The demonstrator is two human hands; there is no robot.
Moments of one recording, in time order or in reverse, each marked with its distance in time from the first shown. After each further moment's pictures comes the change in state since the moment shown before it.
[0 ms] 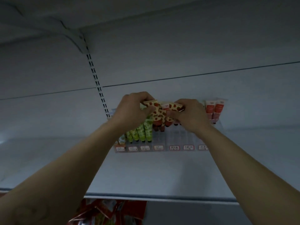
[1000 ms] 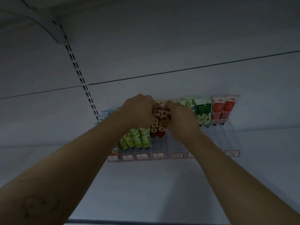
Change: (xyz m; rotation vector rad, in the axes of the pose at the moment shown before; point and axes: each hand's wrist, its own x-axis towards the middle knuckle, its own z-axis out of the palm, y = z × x) left_hand 0.064 -0.028 0.052 0.407 -0.345 0.032; right_hand 0.033 0.029 0.054 -0.397 -0.031 -0.145
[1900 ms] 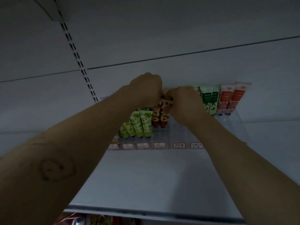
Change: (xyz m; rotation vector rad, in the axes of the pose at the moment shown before) left_hand 0.038 -0.003 0.003 0.124 -0.087 -0.008; right_hand 0.015 0.012 0.011 -0.079 0.100 -0.103
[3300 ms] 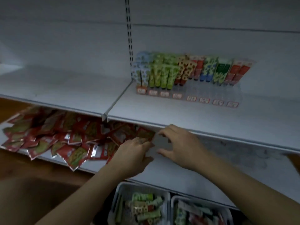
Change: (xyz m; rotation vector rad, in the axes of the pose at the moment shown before) left_hand -0.343 0.036 0.149 -0.317 -0.037 -0.016; right_hand -0.228 -0.137 -0.057 0.031 -0.684 -0.146
